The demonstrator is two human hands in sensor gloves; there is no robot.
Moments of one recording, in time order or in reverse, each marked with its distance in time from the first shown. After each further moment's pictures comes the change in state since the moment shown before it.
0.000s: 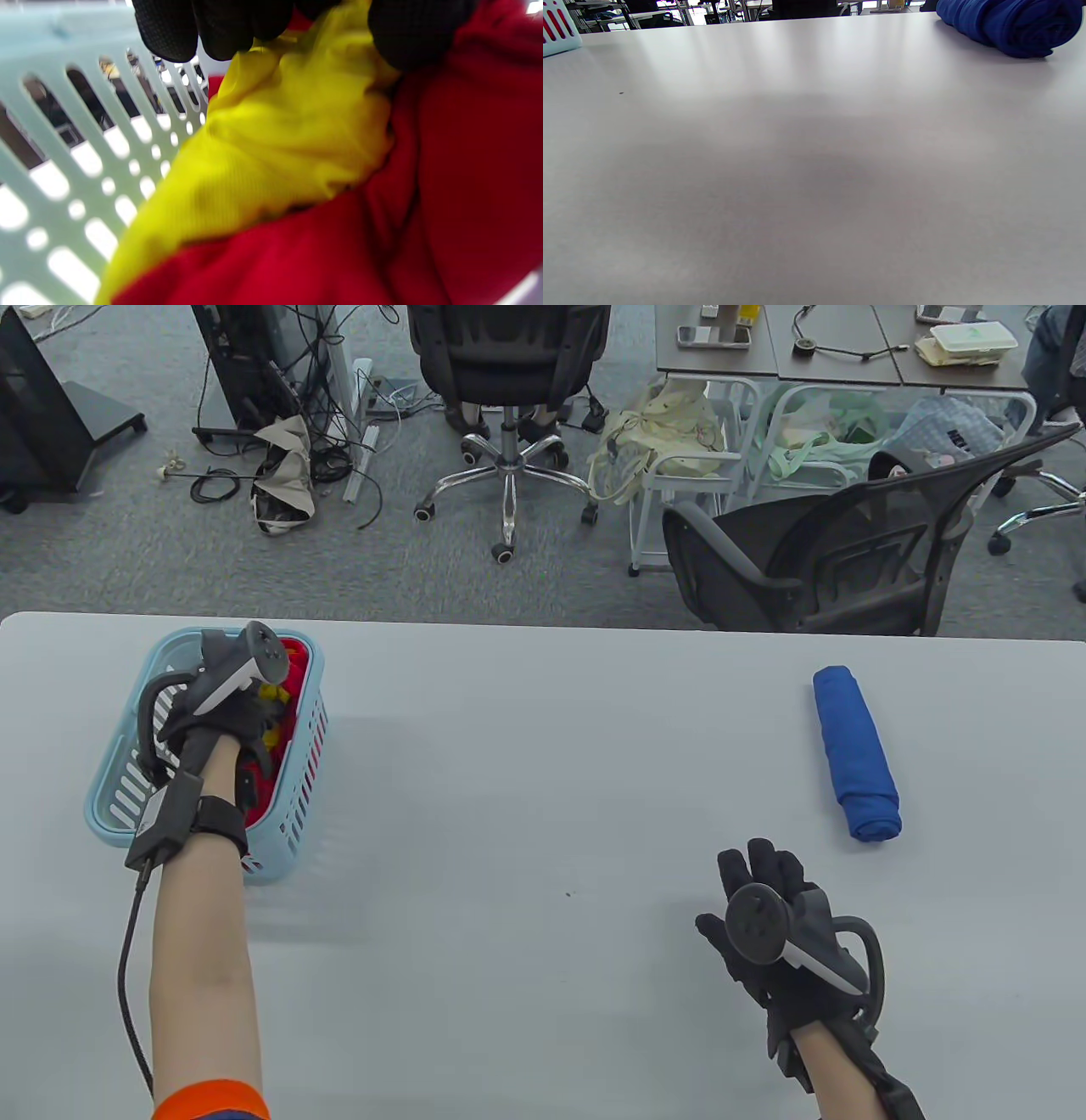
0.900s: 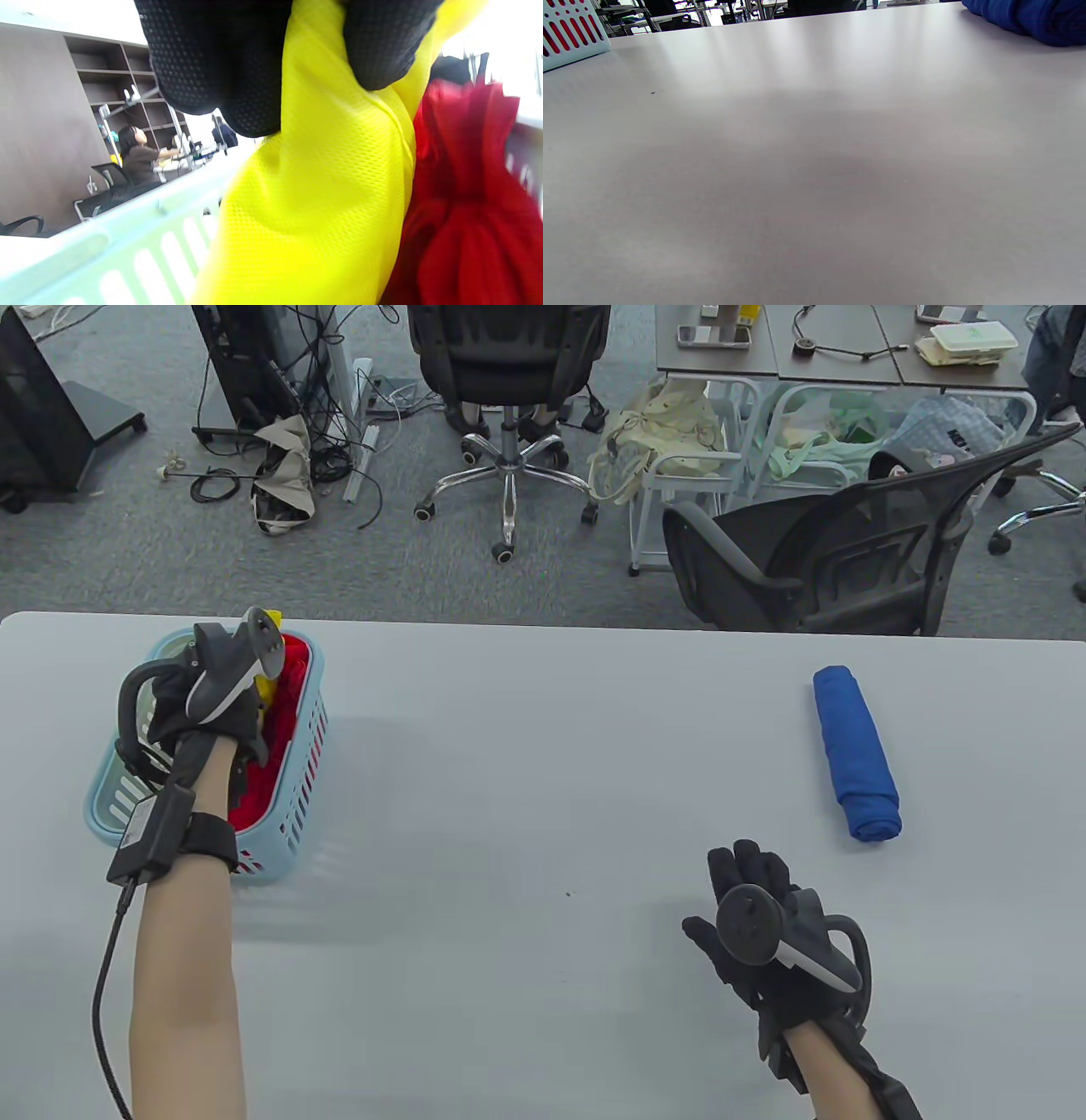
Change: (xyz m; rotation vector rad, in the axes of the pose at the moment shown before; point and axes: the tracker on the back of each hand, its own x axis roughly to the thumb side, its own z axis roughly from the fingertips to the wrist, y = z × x) left_hand 0.002 0.066 0.074 0.438 0.109 -0.076; right_hand 0.010 0.002 -0.001 0.005 -0.054 -0.018
